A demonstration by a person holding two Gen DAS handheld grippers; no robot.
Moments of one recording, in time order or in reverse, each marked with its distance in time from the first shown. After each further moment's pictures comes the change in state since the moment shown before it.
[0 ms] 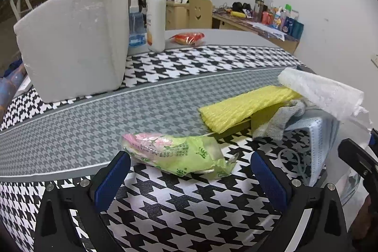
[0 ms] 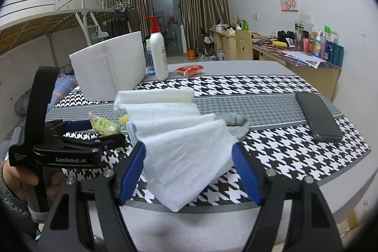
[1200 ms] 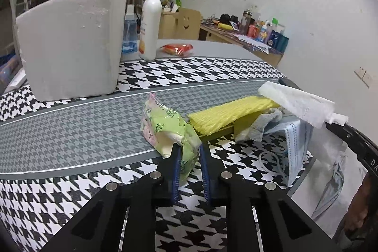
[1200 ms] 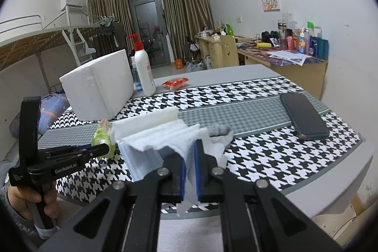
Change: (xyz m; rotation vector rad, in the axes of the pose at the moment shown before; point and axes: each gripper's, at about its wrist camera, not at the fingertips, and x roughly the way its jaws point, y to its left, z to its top) left arm -0.029 0.007 -0.007 -0.027 -0.080 -0.127; right arm -0.015 -0.011 0.009 0.097 -0.046 -0.063
